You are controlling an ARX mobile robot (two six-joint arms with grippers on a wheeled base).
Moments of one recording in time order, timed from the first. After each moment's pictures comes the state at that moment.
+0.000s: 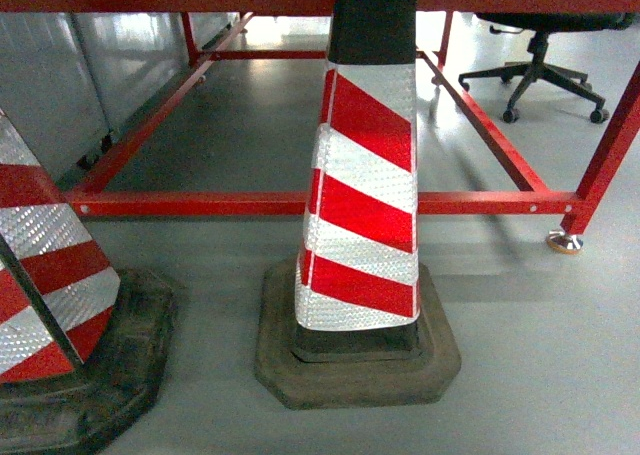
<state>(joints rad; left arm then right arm) 0.00 0.01 0.02 -0.01 0.00 -0.01 0.00 0.00 0.01 -0.01 0.00 0.00</state>
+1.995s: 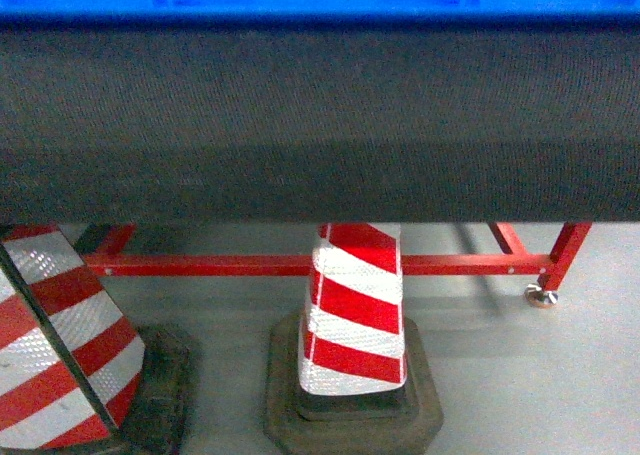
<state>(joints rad) 0.00 0.01 0.02 -0.01 0.00 0.00 0.00 0.00 0.01 -0.01 0.00 0.00</state>
